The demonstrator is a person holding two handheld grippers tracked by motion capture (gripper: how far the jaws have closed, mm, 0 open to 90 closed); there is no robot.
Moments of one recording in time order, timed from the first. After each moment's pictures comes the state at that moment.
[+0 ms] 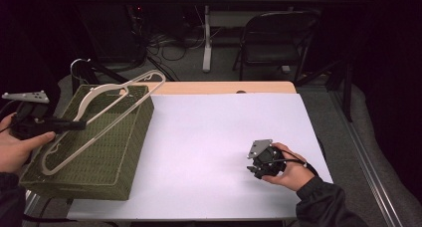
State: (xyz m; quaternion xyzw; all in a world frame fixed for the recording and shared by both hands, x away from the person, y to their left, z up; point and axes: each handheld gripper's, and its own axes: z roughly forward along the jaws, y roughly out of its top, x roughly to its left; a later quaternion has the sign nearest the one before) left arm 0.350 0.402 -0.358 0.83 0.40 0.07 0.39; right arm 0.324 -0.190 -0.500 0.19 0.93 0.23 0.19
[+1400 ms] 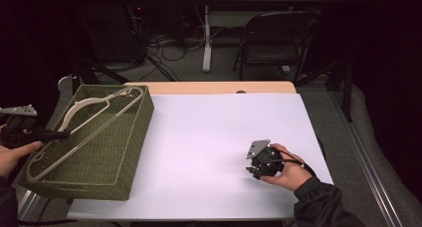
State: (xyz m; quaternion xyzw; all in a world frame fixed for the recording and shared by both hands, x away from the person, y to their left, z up) left arm 0.361 0.470 -0.422 0.83 0.43 0.07 0.35; right arm 0.327 -0.188 -0.509 0.20 0.94 0.22 0.19
